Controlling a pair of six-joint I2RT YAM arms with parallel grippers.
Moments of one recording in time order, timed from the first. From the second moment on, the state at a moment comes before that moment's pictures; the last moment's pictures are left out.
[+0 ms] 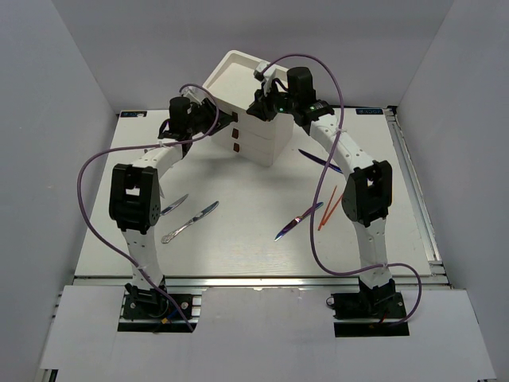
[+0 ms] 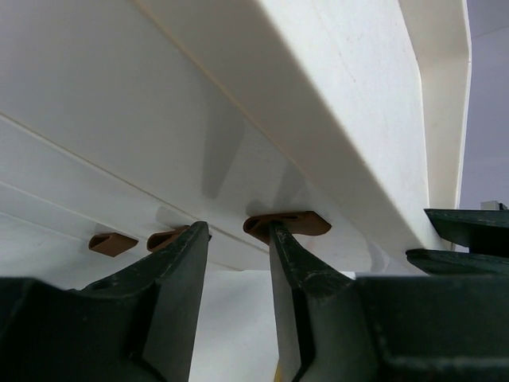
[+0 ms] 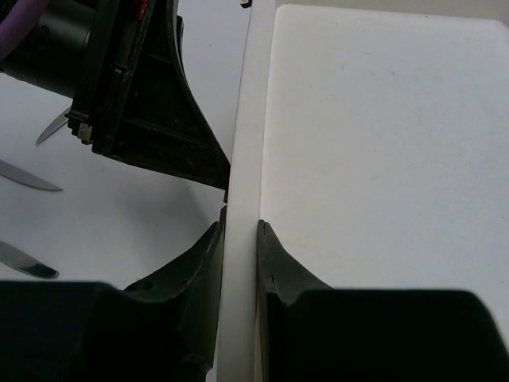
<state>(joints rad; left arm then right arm) -0.18 2.03 1.53 0.22 0.47 -0.81 0.47 2.20 2.15 -0.27 -0.64 -0.26</state>
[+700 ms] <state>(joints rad) -0.18 1.84 1.28 0.25 0.50 -0.48 0.49 2.20 2.15 -0.27 -0.64 -0.22</state>
